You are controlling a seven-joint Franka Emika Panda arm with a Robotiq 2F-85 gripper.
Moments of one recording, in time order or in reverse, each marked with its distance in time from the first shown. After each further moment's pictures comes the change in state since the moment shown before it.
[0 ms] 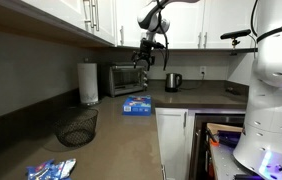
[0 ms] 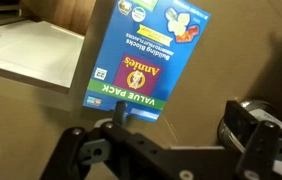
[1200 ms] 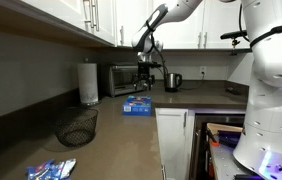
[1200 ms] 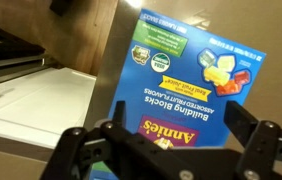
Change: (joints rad) arm -0.010 0.200 0.035 -0.033 0.036 0.014 0.056
